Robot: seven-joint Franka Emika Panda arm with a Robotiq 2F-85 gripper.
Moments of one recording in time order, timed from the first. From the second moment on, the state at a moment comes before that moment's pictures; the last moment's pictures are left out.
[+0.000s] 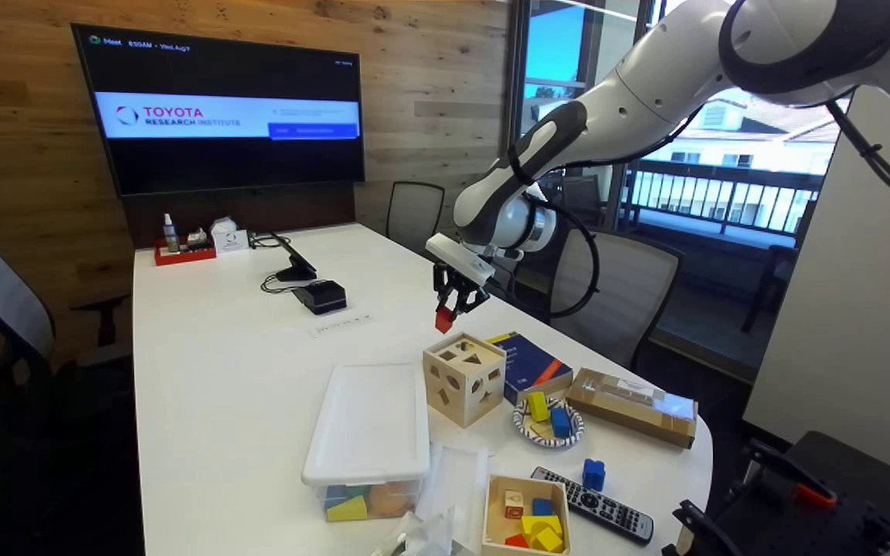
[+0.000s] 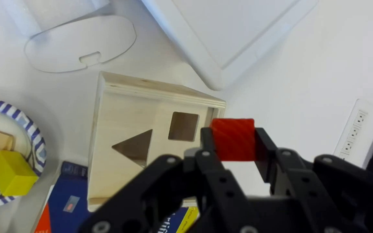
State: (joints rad) arm 0.03 0.67 0.09 -1.77 0.31 2.76 0.98
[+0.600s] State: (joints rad) arm 0.00 0.78 0.09 -1.62 0.39 2.61 0.97
